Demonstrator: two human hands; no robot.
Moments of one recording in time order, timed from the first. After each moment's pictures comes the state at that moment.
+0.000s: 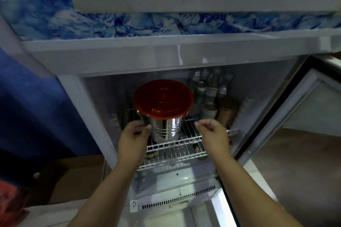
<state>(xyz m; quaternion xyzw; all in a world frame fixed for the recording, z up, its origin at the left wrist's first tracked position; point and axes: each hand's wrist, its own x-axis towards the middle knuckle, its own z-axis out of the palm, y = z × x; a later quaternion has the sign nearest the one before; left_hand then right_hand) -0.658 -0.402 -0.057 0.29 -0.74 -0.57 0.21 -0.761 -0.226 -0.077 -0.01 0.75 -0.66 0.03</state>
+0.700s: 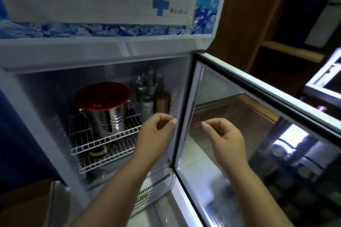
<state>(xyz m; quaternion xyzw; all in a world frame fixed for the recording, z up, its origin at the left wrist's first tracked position) -0.591 -0.191 0.015 0.03 -0.74 -0.66 0.12 -0.597 -0.017 0.005 -0.04 0.79 -0.57 -0.19</state>
